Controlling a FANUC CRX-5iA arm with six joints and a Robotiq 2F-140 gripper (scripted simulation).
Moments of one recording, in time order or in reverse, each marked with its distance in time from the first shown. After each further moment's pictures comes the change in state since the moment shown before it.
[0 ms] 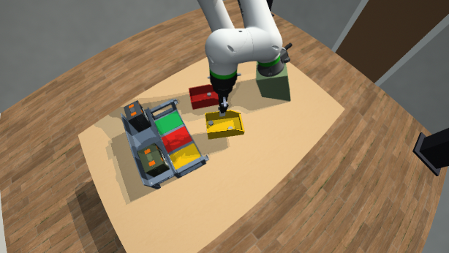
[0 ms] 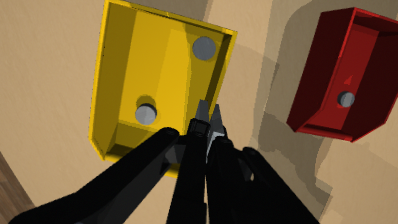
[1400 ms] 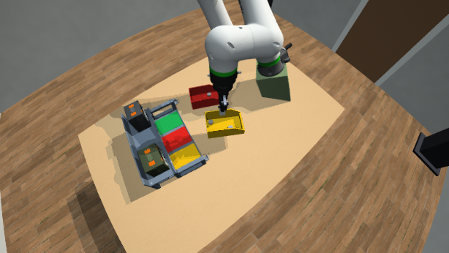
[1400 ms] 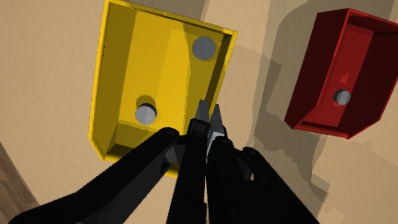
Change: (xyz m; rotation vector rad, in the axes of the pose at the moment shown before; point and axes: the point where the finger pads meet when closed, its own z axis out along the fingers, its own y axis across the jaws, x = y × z) arm 0.000 0.000 -0.011 0.000 0.000 0.000
